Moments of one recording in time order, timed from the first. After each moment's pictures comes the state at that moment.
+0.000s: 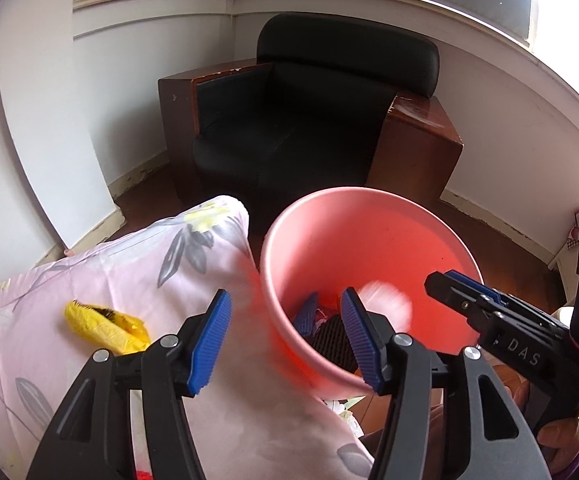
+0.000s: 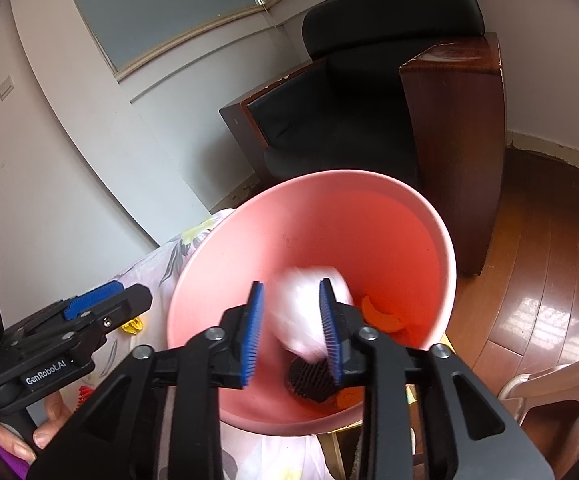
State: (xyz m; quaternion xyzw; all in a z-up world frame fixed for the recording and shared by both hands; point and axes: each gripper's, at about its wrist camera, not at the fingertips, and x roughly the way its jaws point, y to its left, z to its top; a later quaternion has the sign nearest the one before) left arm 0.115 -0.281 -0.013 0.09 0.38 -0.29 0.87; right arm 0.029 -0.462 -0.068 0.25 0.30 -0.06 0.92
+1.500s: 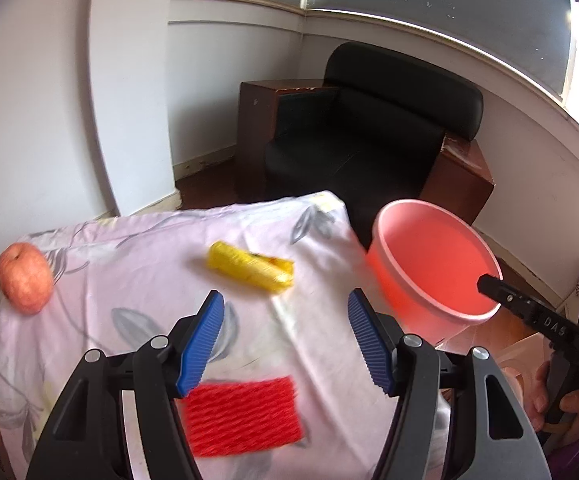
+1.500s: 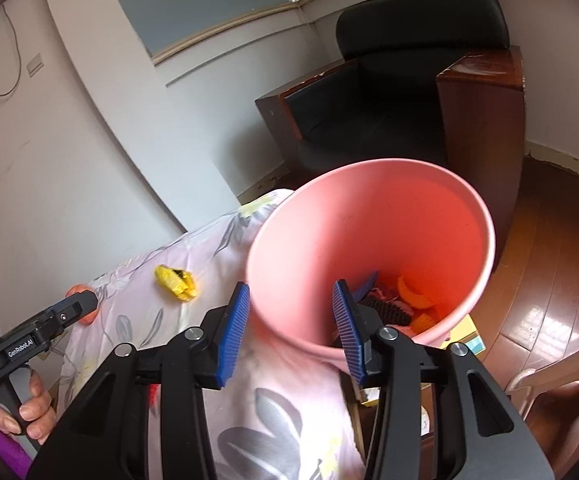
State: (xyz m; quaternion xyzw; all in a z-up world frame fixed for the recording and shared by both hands) left arm 0.079 -0.128 0.015 0.02 0.38 -0.22 0.90; right arm 0.004 -0.404 -0.044 0.22 0.31 -0.01 0.92
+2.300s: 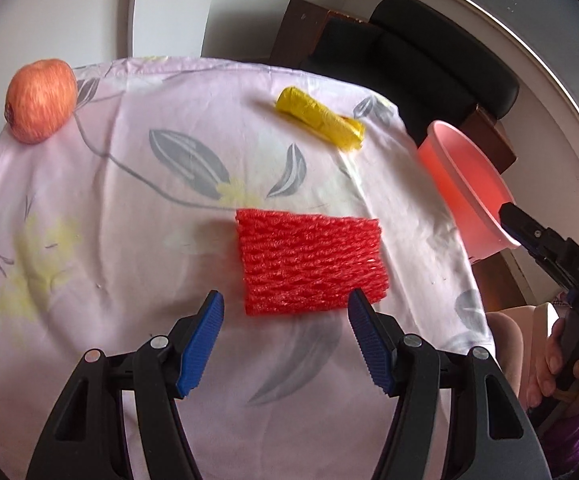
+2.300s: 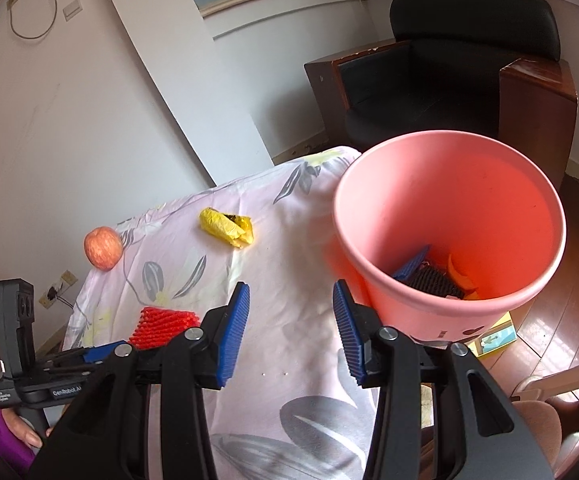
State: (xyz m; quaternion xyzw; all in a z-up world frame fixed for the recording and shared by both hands) left arm 0.053 -0.057 -0.070 -0.05 0.51 -0.20 0.83; right arm 0.011 -0.335 -0.052 0.17 0.35 0.05 0.92
